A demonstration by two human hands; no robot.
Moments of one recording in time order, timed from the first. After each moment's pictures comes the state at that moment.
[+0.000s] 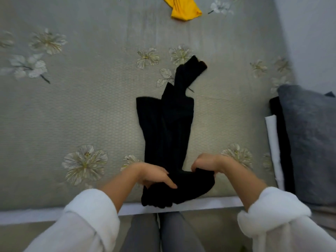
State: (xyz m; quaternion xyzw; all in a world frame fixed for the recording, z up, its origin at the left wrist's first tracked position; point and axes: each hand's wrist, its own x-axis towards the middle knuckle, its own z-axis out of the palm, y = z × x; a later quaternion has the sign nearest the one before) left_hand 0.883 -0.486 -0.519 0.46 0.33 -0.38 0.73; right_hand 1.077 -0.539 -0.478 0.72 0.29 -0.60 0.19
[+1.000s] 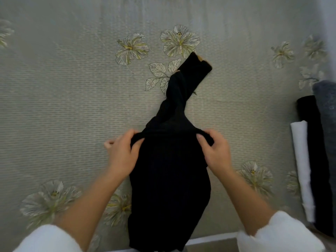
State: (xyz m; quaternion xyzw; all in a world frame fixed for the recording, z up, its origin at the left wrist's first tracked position) left_hand 0.912 -0.370 -0.607 0.71 0.58 0.14 0.37; right_hand 1.141 -0.466 -0.587 0.83 0.38 -0.27 -0.30
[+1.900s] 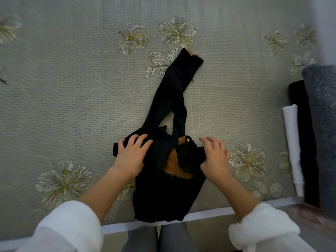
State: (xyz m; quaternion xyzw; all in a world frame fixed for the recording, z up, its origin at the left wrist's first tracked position) left_hand 0.890 -0.423 -0.603 0.87 0.39 -0.22 0.19; right_hand 1.110 -0.546 -0.575 0.85 0.46 -0.23 0.03
